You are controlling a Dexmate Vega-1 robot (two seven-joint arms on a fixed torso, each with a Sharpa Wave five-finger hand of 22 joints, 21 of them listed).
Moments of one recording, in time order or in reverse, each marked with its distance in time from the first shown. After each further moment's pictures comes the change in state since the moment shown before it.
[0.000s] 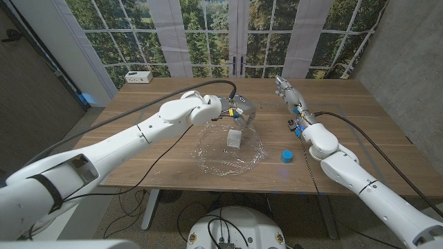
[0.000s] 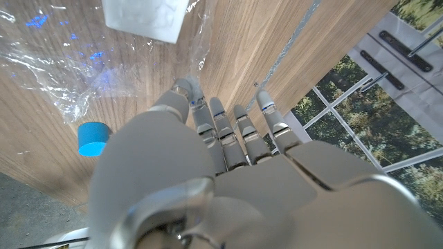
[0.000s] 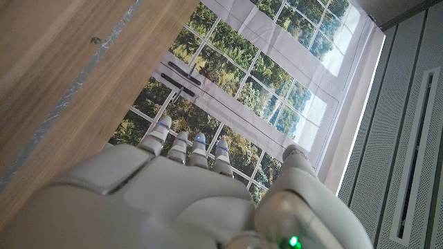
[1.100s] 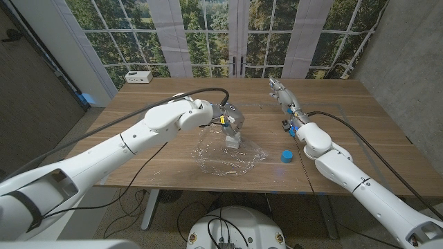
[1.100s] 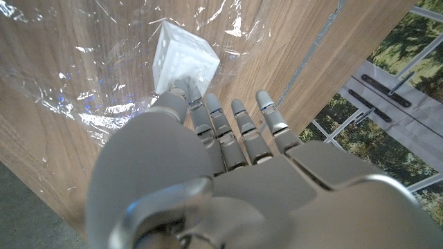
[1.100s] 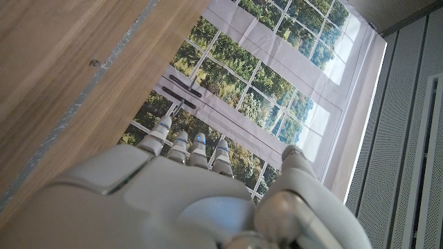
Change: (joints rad) left arm 0.106 0.072 -0.088 -0.185 0.087 0.035 -0.267; left_hand -0.031 -0.018 -0.005 0.005 0.000 0.010 -0.023 -0.005 -0.031 0.079 -0.014 0.023 0.014 0.089 -0.004 0.018 -0.003 0.022 -0.022 0.007 0.000; right arm 0.034 0.021 -0.035 0.011 0.001 -0.038 0.010; right_hand -0.007 0.007 0.000 0.000 0.000 0.000 0.000 0.000 0.000 -0.004 -0.004 0.000 0.000 0.000 0.000 0.000 0.005 0.000 0.000 0.000 0.000
